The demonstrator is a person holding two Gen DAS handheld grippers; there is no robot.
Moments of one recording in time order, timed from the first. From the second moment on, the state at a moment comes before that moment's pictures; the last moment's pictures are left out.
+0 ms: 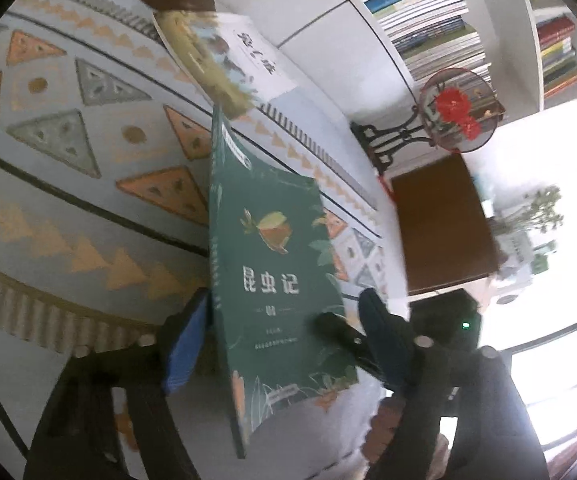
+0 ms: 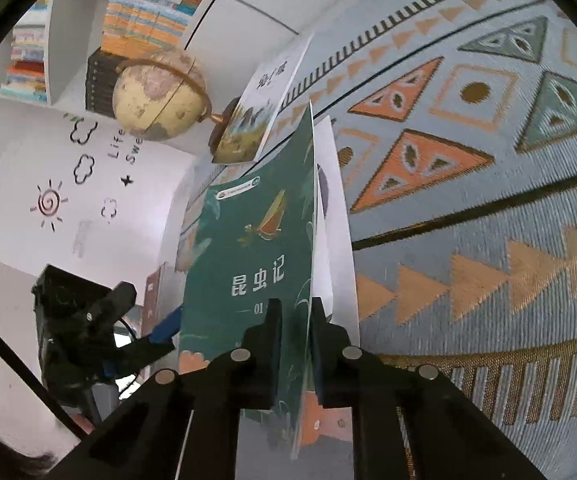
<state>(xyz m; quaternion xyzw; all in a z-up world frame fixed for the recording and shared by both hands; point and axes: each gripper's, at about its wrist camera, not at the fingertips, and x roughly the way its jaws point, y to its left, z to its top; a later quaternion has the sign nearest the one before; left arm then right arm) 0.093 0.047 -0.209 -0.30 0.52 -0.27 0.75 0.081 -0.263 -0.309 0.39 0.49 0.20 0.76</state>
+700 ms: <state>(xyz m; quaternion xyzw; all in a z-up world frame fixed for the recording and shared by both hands) 0.089 0.032 -0.173 -0.08 0.52 -0.21 0.82 0.047 -0.227 -0.232 0.33 0.42 0.24 0.81</state>
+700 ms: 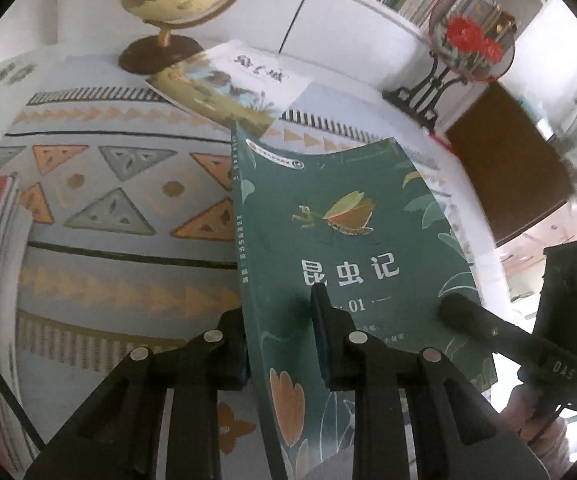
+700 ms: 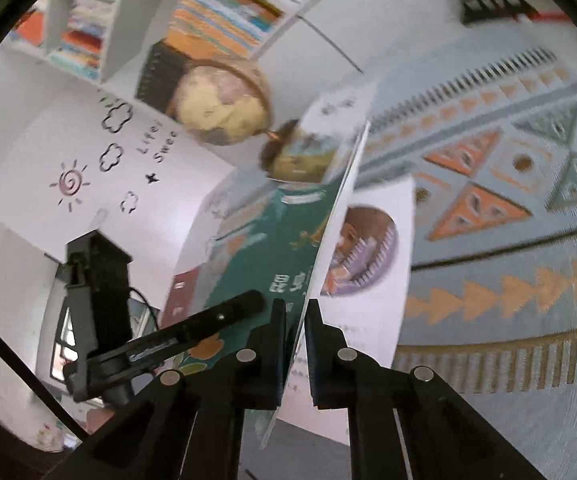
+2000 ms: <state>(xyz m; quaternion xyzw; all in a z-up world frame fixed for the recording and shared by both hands) 0.077 0.344 -0.167 -0.13 0.54 -0.05 0.83 0.067 0.088 -0.268 0.31 0.49 0.29 0.77</state>
